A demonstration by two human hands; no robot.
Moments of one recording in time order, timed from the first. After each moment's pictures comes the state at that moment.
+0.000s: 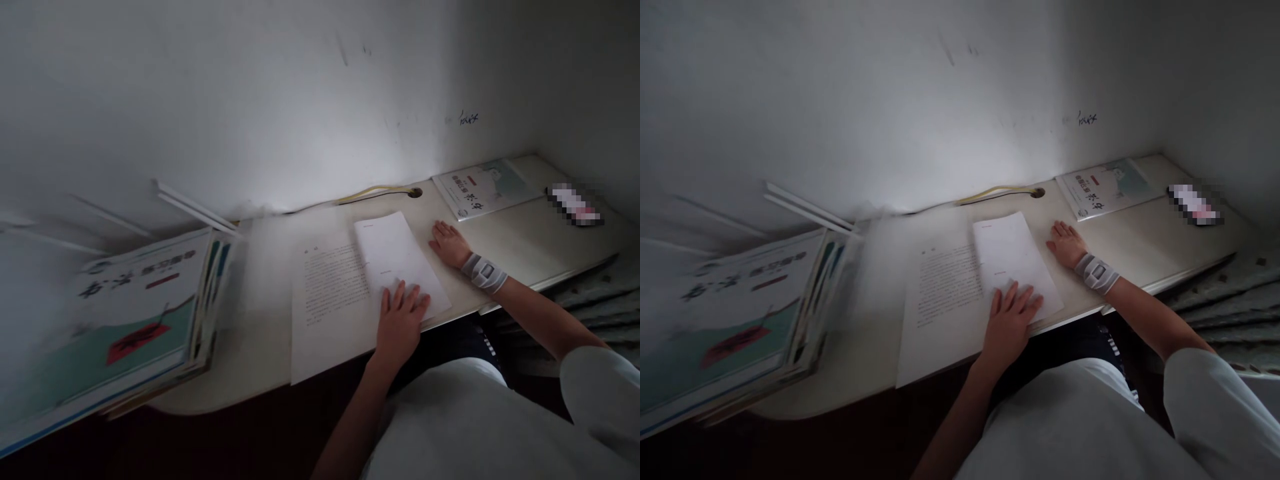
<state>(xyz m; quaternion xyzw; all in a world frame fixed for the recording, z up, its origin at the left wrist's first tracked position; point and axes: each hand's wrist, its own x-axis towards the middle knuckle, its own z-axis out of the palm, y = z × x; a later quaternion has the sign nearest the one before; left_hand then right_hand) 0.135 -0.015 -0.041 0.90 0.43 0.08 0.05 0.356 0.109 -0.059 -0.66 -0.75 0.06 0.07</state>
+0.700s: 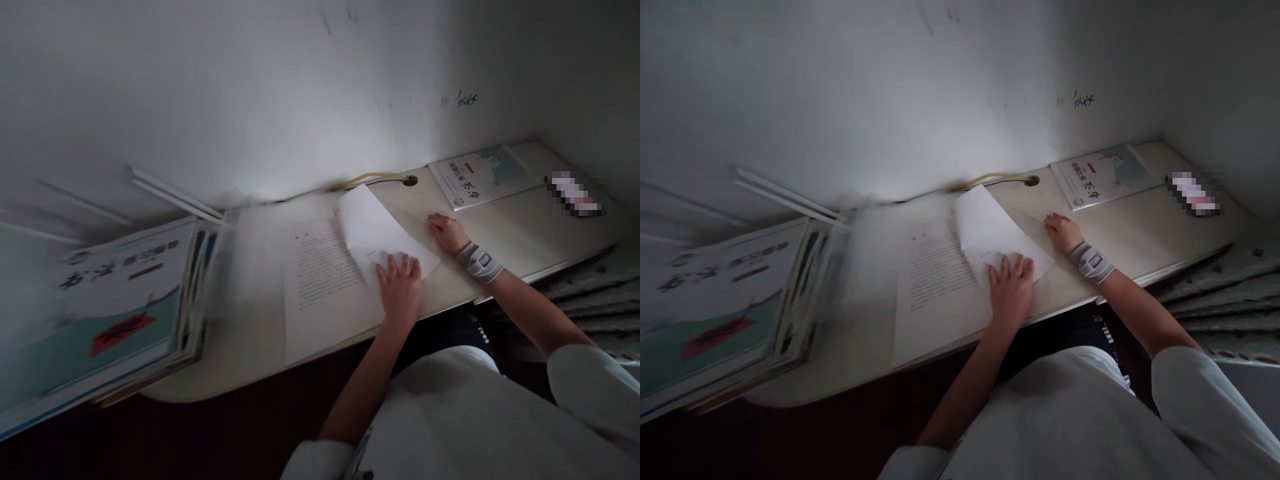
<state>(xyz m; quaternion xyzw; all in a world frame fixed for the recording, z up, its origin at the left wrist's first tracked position) 0.181 0.014 -0.034 0.84 0.54 0.07 0.00 0.367 0.116 -0.057 -0.64 -0.72 0.12 0.21</state>
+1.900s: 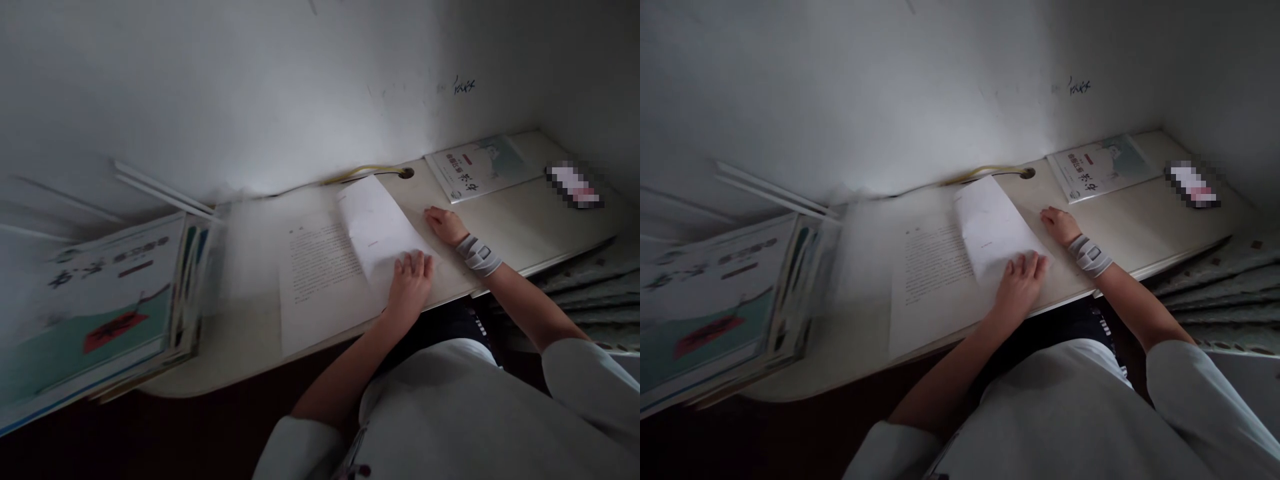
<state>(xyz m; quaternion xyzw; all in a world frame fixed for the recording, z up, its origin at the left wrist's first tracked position) 0.195 0.012 -0.031 0.90 0.43 0.01 0.01 0.369 0.115 -0.050 -0.66 -0.71 0.13 0.21</state>
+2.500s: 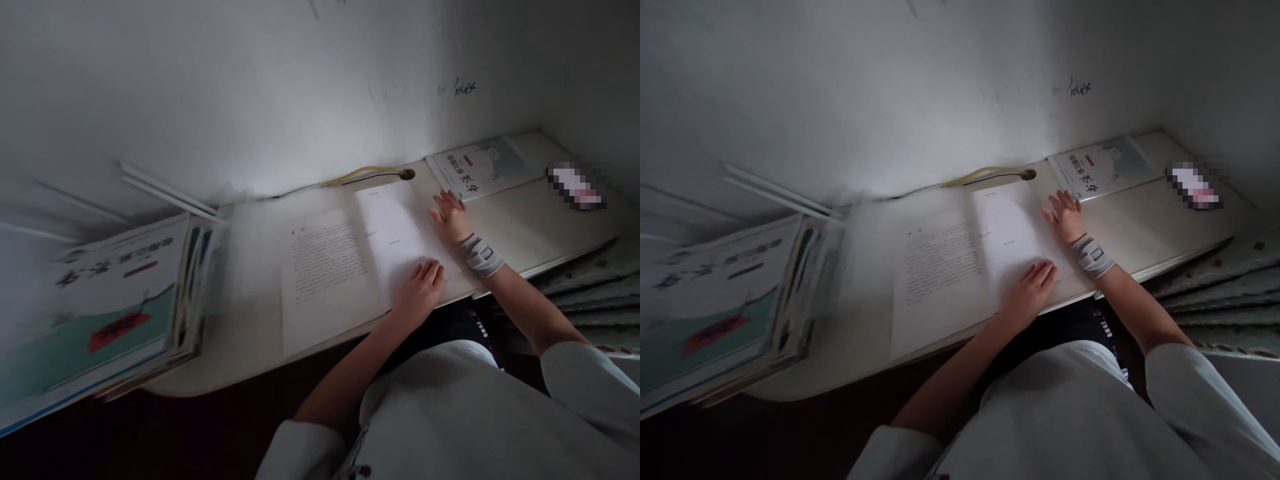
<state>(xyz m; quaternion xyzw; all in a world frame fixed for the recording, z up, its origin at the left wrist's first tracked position) 0.194 0.011 -0.047 0.96 0.28 0.05 -0.03 0.374 0.118 -0.054 -0.69 -0.65 0.08 0.30</state>
